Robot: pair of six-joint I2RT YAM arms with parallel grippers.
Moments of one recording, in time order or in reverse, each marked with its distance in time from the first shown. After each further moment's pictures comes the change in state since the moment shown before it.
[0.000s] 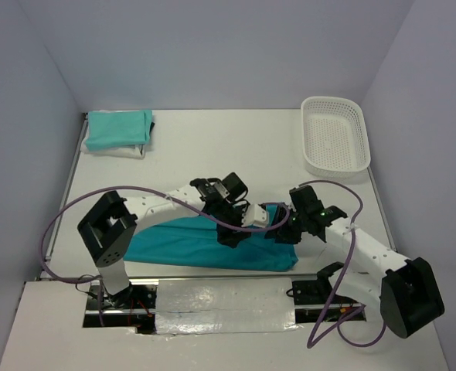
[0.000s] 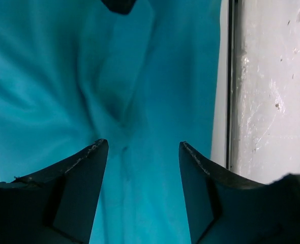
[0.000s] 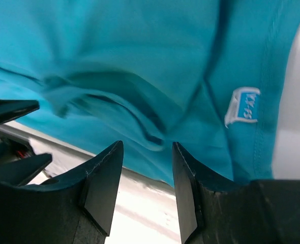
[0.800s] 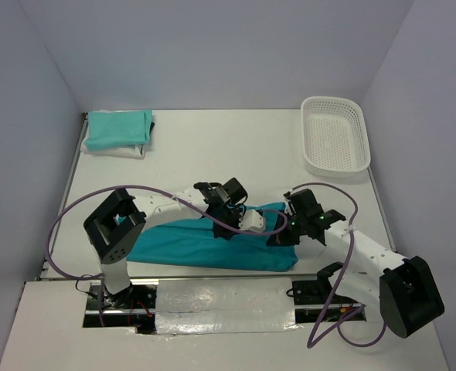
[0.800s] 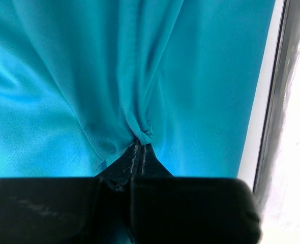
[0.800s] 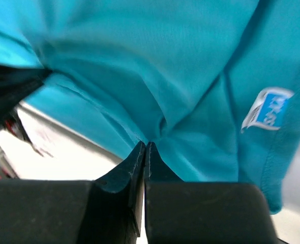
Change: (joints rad) left arm -0.025 0.066 -0.057 0.035 -0.126 0.034; right arm -0.001 0.020 -0.067 0.069 -0.105 -0.101
